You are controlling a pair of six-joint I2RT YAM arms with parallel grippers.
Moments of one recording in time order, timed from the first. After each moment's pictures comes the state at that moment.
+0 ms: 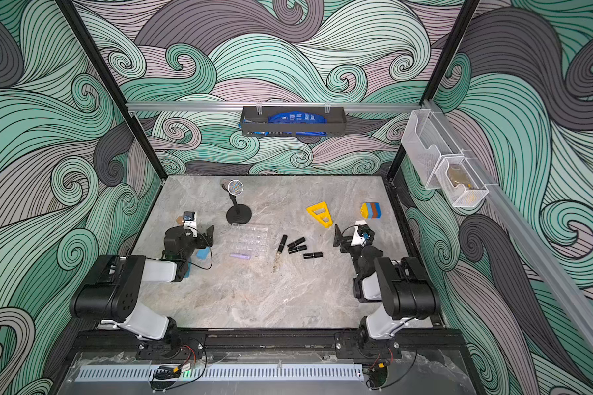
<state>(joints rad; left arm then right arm) -0.02 1.57 0.39 0.80 0.01 0.07 0.01 1.59 0.16 1.40 -0.10 0.04</state>
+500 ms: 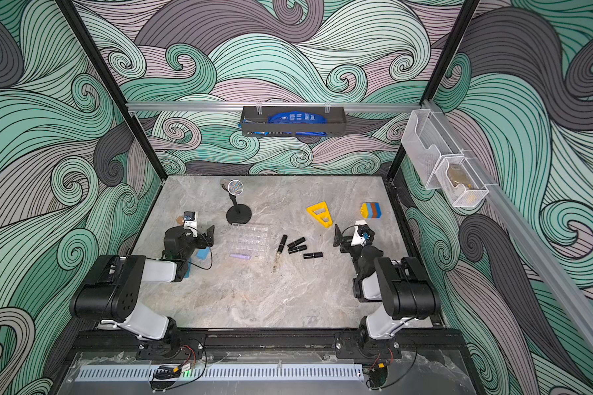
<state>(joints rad) -0.01 1.57 0.39 0.80 0.02 0.07 0.01 1.59 0.16 1.40 -0.10 0.04</state>
